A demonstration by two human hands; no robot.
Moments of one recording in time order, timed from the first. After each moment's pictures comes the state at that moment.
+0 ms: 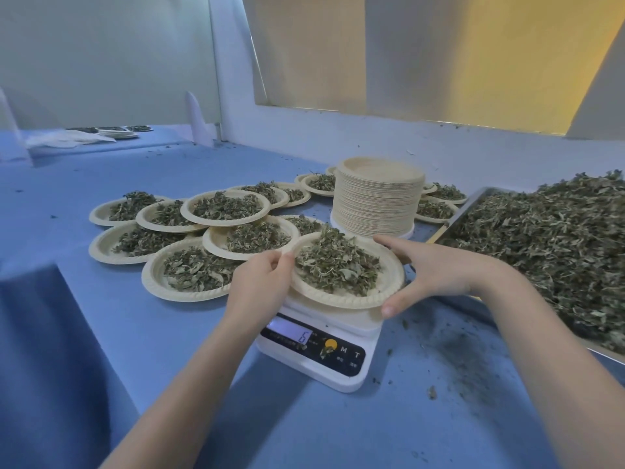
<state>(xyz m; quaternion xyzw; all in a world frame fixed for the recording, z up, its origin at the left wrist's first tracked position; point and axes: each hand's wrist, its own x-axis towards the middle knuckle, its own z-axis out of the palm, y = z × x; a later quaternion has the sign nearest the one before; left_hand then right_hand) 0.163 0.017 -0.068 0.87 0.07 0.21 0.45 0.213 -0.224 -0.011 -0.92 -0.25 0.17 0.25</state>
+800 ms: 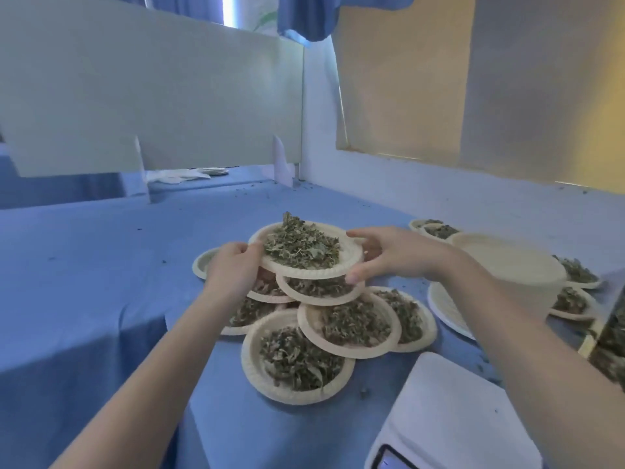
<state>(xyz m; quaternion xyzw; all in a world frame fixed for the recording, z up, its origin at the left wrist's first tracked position) 0.211 0.193 0.027 0.77 0.21 0.26 0.55 0.303 -0.024 0.081 -0.89 -0.34 0.12 0.27</state>
